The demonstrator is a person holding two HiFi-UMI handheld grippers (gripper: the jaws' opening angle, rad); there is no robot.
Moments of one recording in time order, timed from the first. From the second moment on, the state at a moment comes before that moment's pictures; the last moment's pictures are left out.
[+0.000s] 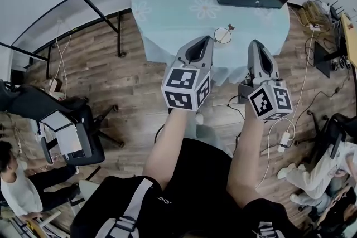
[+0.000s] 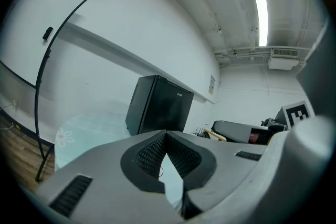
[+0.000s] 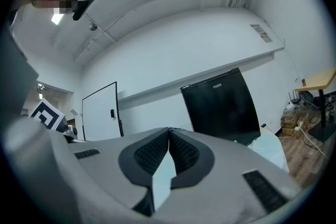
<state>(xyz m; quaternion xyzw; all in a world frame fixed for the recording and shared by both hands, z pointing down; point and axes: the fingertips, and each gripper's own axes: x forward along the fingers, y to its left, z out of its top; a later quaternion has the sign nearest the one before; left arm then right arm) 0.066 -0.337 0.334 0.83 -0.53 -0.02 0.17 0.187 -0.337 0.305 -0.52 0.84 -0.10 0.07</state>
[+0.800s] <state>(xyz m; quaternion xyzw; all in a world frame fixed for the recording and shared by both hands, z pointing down) 0.086 -0.432 0.421 0.82 -0.52 0.04 0.23 0.183 -0.440 0.398 -0.52 0.84 -0.15 -0.02</state>
